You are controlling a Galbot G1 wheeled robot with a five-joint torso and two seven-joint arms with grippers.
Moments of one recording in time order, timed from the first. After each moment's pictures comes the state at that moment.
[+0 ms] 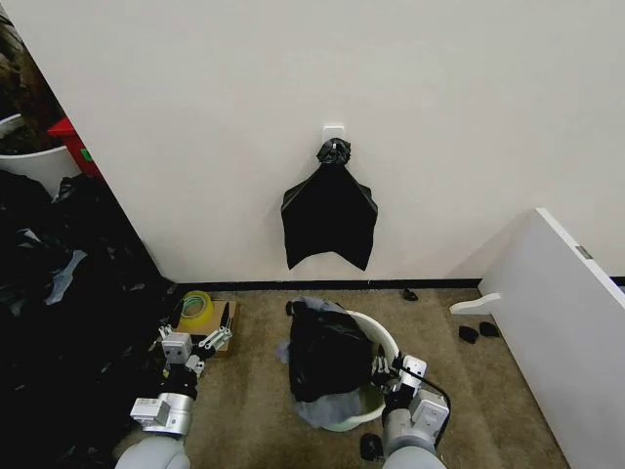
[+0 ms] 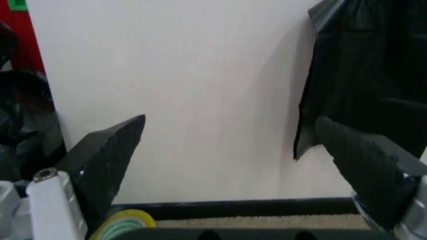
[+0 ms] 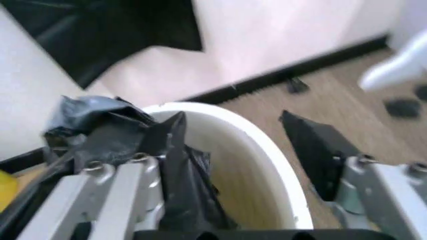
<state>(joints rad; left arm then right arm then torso) 1.60 -1.16 -0.45 -1.97 -0.29 -0.34 -0.17 -1.48 1.17 -0.06 2.17 0.48 -0.08 0.83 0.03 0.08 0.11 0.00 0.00</state>
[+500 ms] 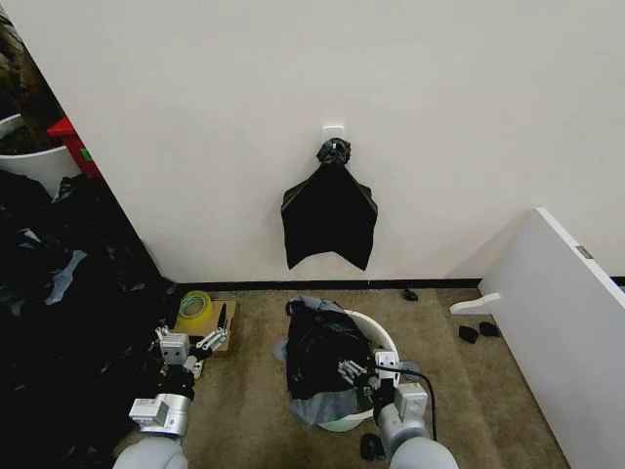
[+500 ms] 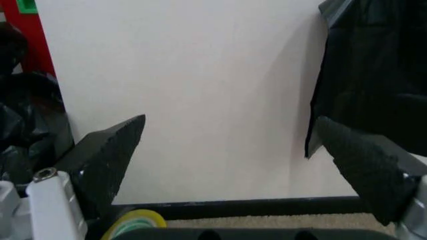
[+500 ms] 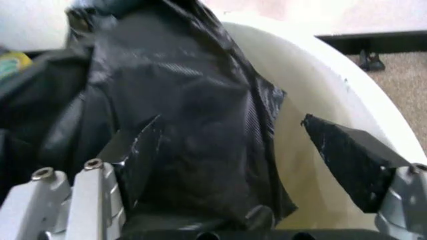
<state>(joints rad) 1.59 -1.14 -0.45 -1.96 -0.29 -0.34 -0.19 -1.39 1.10 -0.05 2.05 0.55 -0.29 0.58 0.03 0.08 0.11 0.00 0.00</state>
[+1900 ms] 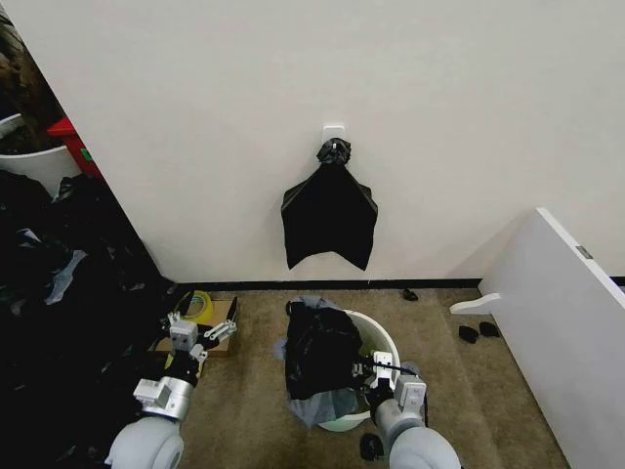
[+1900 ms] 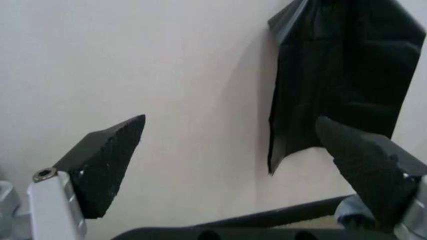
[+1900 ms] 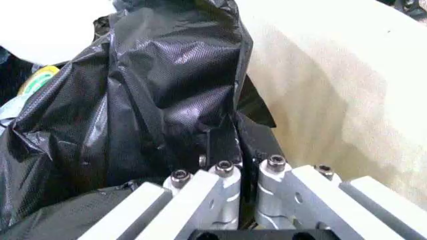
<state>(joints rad) 1.46 -1.04 -0.41 -1.93 -0.37 -0.30 -0.07 -1.40 1.11 -0.04 2.08 0.72 -0.27 0.58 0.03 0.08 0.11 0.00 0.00</state>
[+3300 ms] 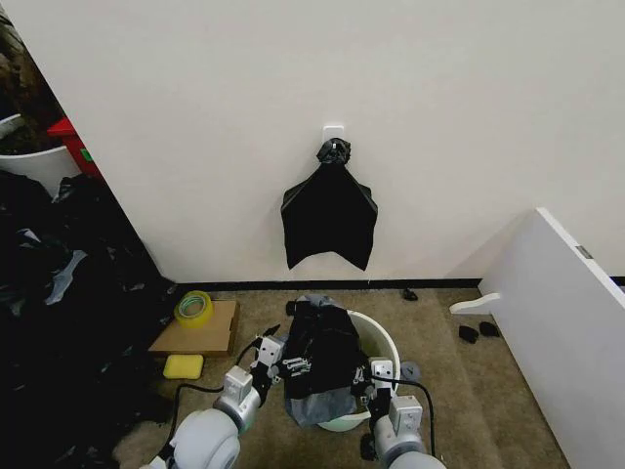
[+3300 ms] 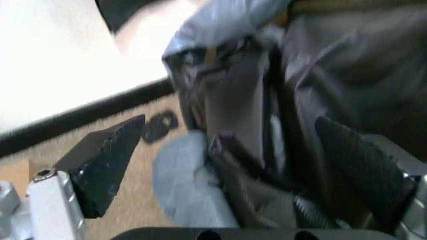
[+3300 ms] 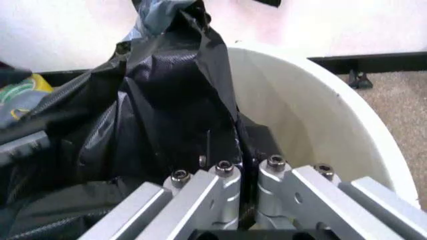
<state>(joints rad) 1.31 -1.02 -0.05 -1.96 -0.34 0.27 -0.09 -1.48 1.14 -0.06 2.10 0.40 -0.21 0.59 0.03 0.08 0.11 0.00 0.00</state>
